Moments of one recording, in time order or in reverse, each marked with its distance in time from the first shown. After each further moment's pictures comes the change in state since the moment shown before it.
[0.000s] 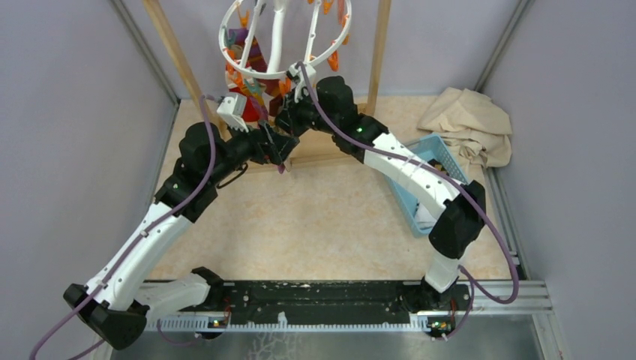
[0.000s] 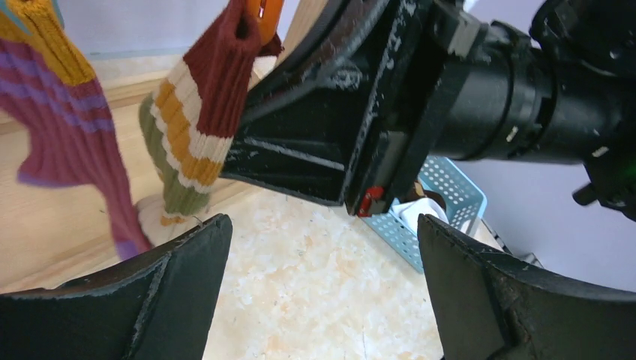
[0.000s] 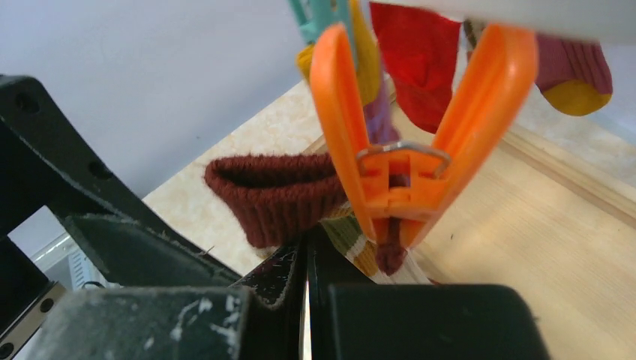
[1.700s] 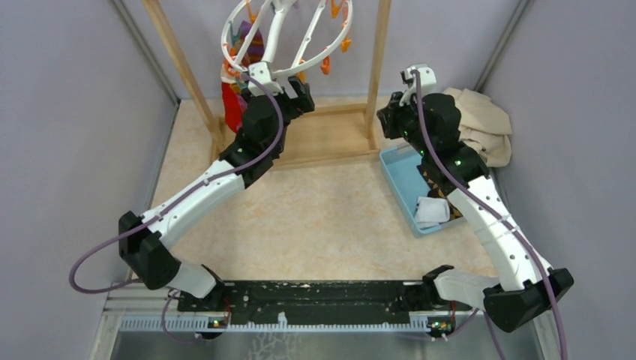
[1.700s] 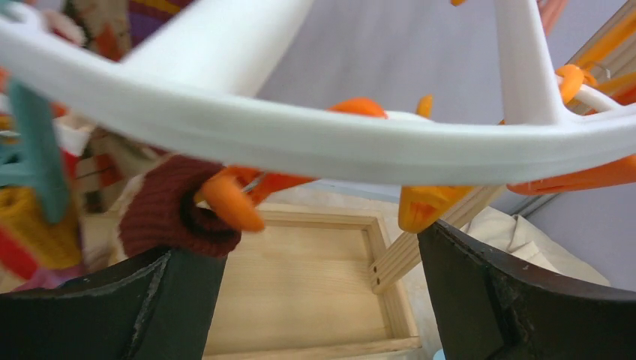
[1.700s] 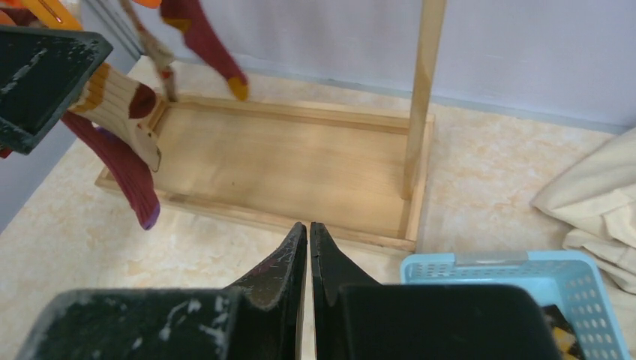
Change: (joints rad) left arm -0.155 0.471 0.252 0.378 -0.787 0.106; right arm -0.327 -0.594 -0.393 -0.205 0.338 -0.061
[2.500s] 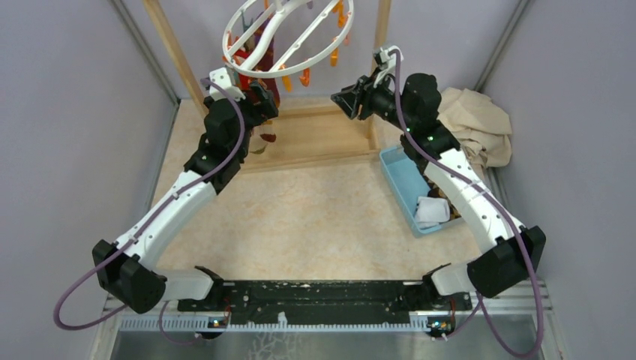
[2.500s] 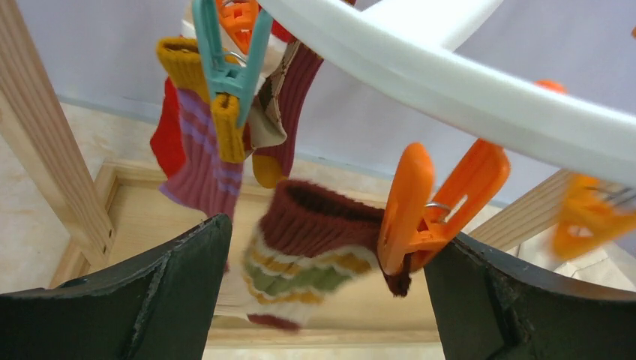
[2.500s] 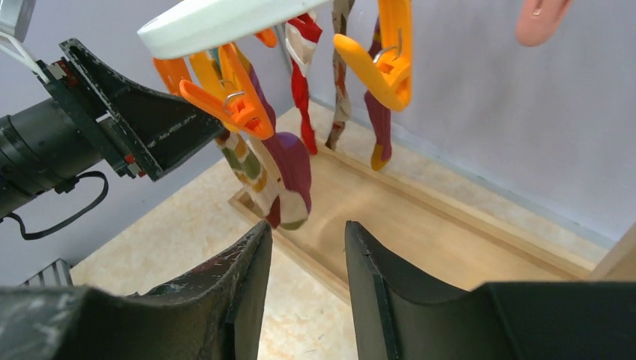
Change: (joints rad) left arm 0.193 -0.222 -0.162 -0.134 0.093 -0.032; right arm -0.002 0.209 0.056 0.384 -0.453 0.058
